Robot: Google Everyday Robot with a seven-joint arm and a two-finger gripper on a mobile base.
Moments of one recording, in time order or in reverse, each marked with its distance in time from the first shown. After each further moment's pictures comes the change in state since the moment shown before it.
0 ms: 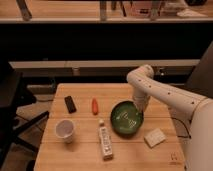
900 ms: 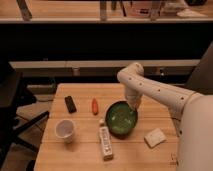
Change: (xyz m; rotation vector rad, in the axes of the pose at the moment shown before) arm 0.025 -0.028 -0.015 -0.023 0.003 -0.081
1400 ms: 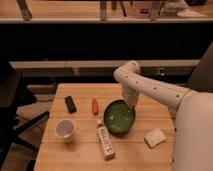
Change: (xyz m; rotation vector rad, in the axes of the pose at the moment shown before) arm 0.010 0.000 -0.005 -0.004 0.002 -0.014
